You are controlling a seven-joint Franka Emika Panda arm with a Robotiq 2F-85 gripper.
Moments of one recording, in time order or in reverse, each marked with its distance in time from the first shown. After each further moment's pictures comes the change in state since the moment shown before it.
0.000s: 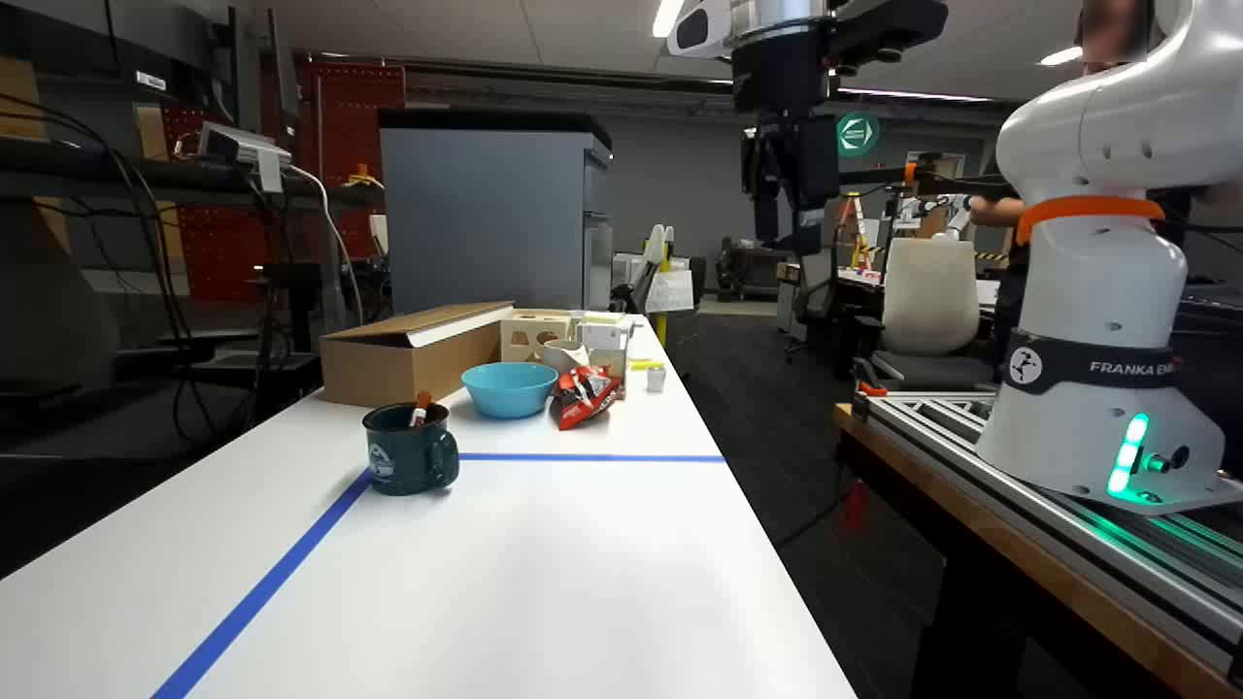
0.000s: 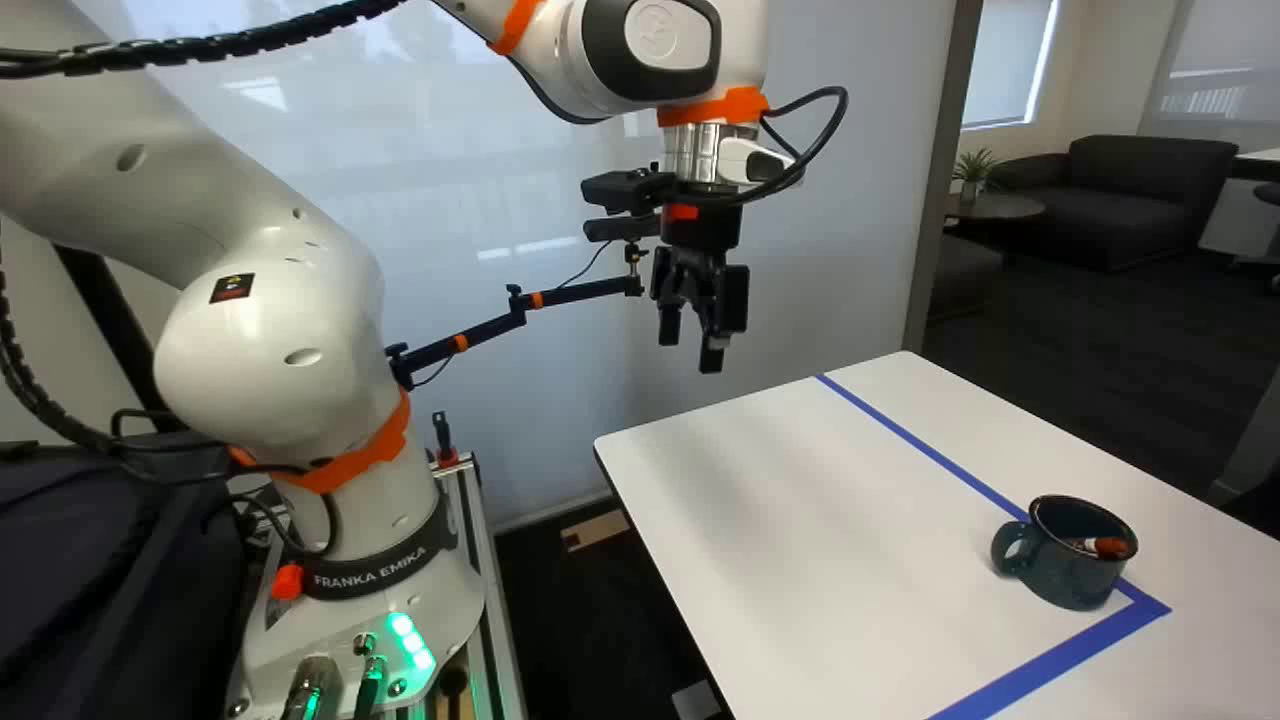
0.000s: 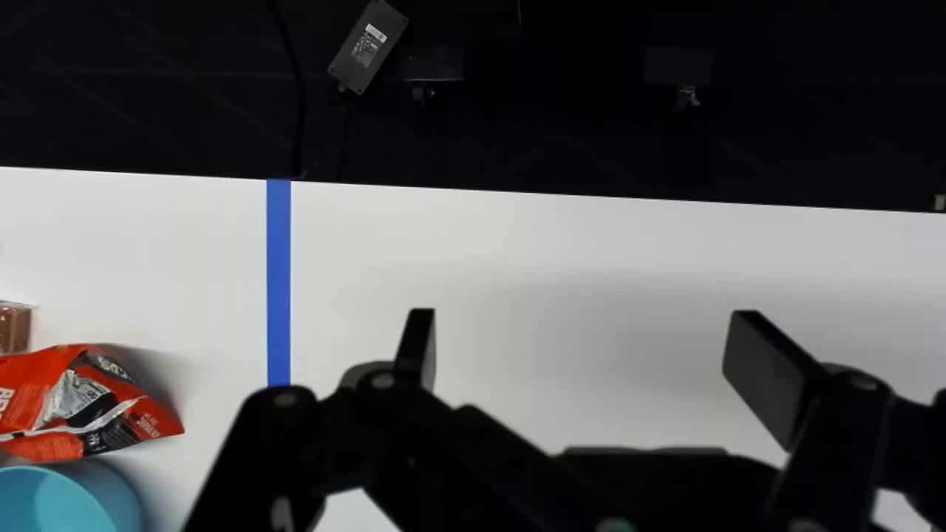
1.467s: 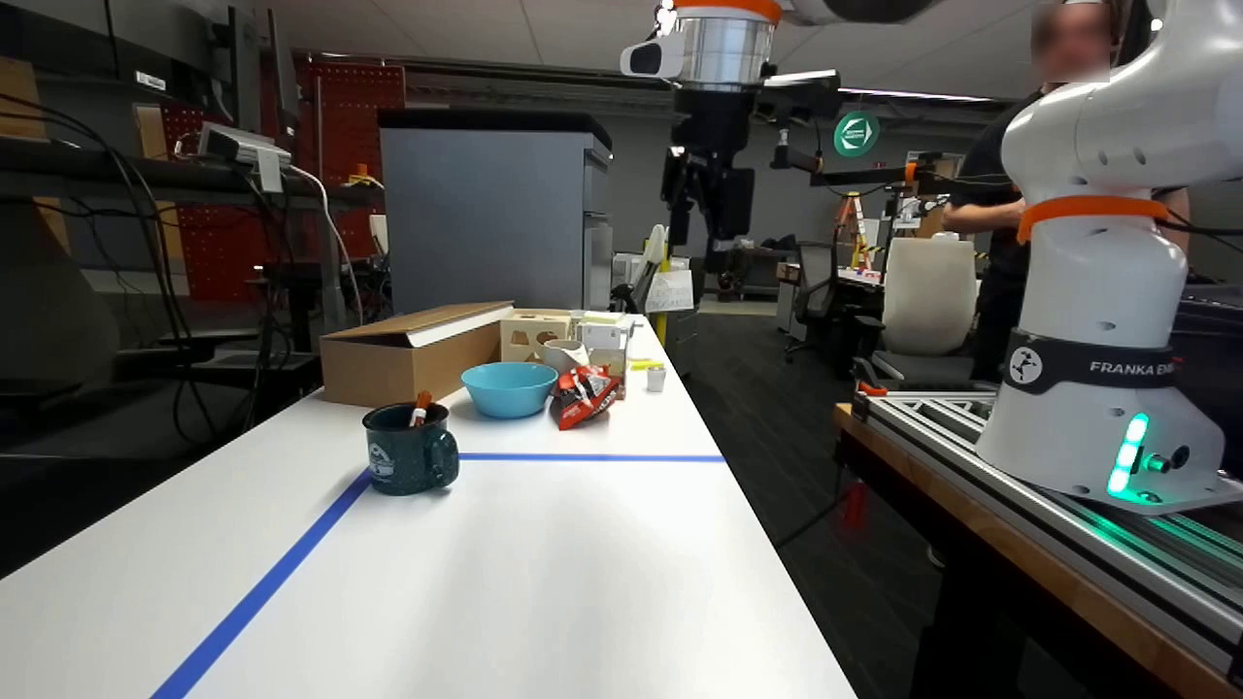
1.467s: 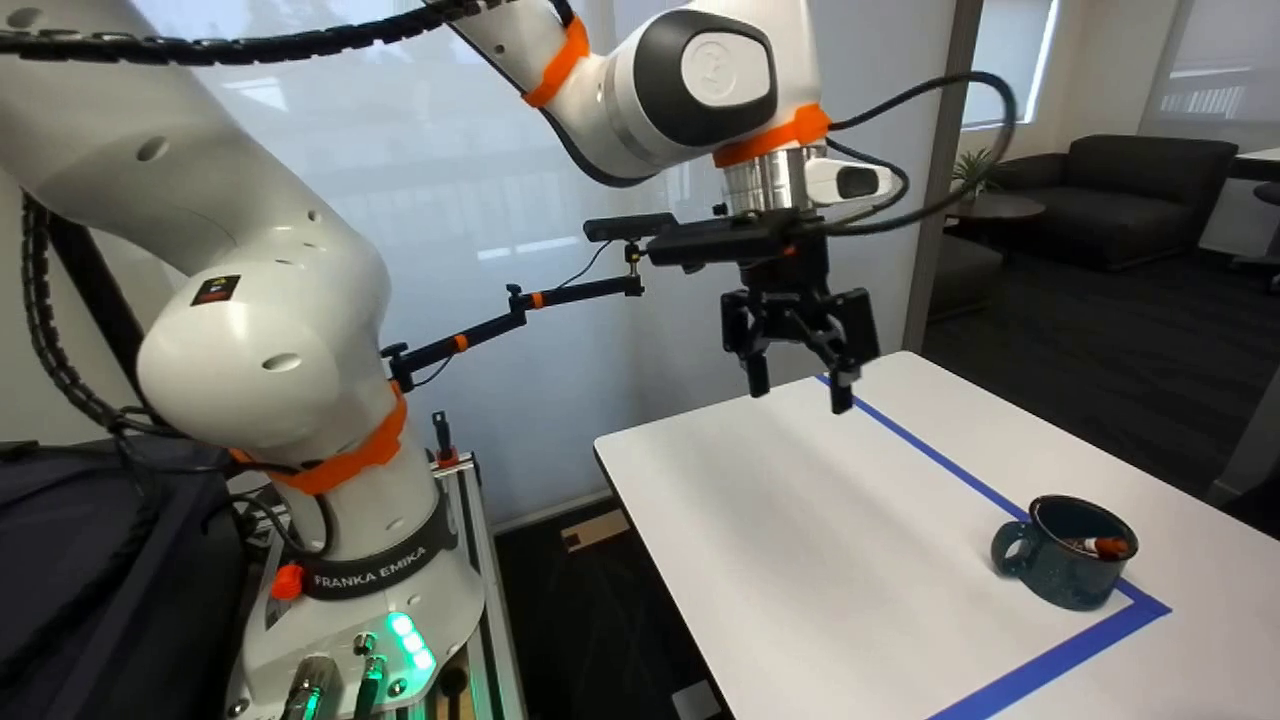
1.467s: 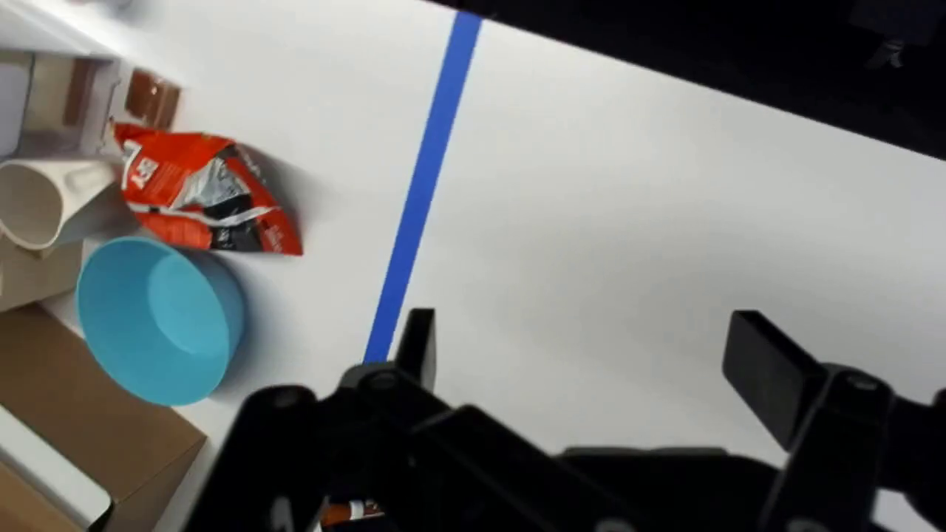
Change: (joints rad) arm -0.083 0.121 -0.119 -0.008 -0.320 0.327 -0.218
